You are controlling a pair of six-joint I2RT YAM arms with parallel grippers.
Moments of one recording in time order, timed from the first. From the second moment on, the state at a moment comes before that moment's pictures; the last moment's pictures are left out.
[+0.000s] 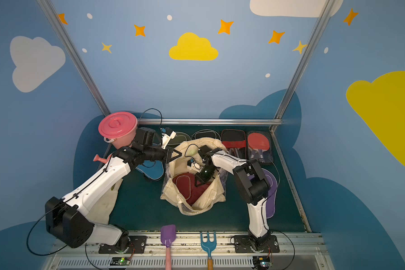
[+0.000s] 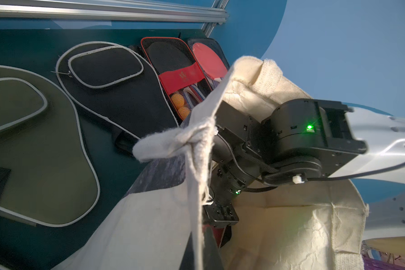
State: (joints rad) left arm -0.41 1.43 1.30 -0.53 0.56 -0.22; right arm 0.62 2.00 1.42 -0.91 -0.53 -0.32
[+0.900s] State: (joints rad) left arm -0.38 1.31 1.17 -0.42 0.59 -0.22; right arm 0.58 1.50 1.39 -1.04 -0.38 -0.34
